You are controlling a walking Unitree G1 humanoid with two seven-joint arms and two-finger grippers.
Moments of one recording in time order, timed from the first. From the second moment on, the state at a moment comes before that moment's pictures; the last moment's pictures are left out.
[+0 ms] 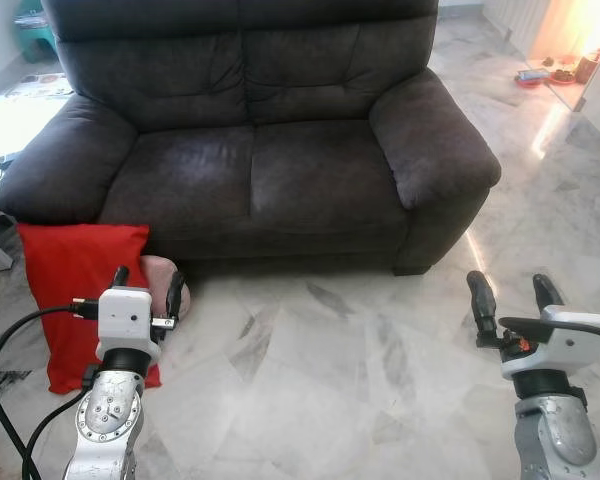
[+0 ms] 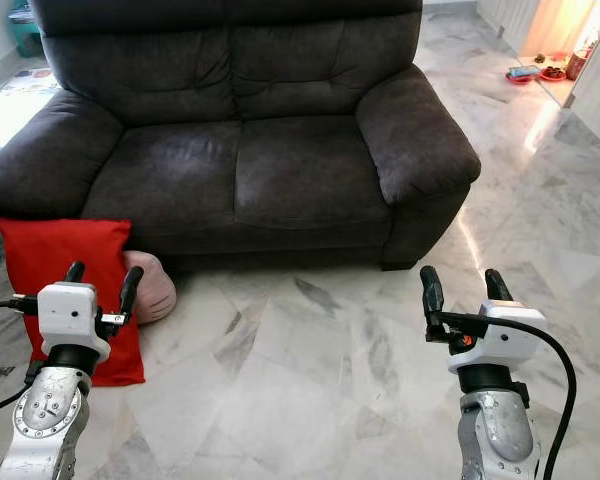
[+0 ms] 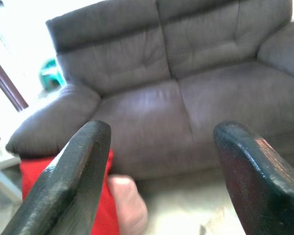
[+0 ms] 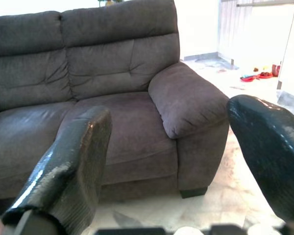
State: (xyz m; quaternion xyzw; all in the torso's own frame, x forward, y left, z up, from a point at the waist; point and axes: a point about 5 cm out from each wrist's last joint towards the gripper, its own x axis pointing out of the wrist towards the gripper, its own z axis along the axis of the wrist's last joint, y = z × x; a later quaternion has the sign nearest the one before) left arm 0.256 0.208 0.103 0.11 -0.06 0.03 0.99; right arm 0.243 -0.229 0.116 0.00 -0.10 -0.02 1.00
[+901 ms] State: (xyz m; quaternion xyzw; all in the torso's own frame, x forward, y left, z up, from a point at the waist) left arm 0.271 0.164 0.113 -0.04 0.06 -0.02 1.00; right arm 0.274 -0.204 0.123 0.09 0.03 -0.03 0.99
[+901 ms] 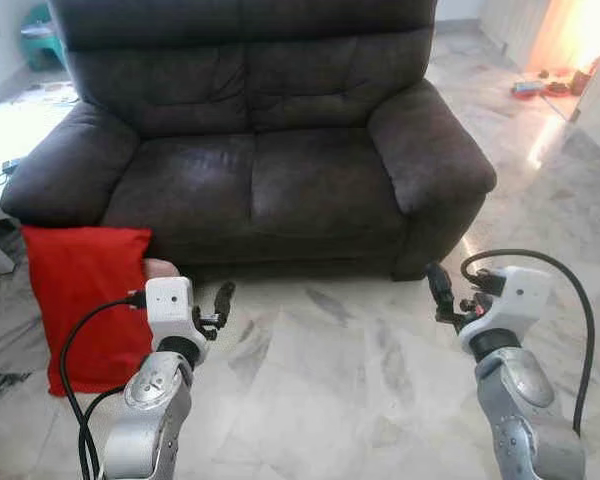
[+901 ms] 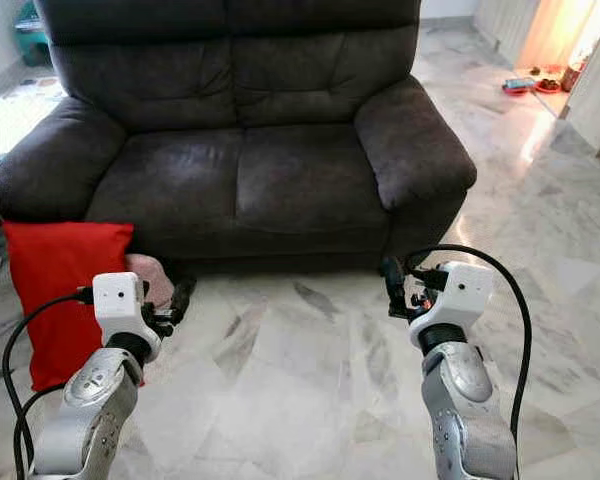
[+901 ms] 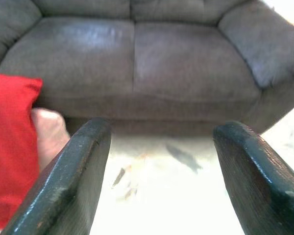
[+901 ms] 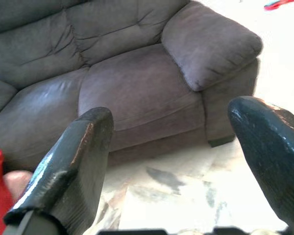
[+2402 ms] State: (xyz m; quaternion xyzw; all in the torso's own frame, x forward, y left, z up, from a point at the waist) left arm 0.140 0.231 -0.091 0.08 0.48 0.02 0.87; right arm 0.126 -0.256 -0.092 -0.03 0.53 -0.09 0.84
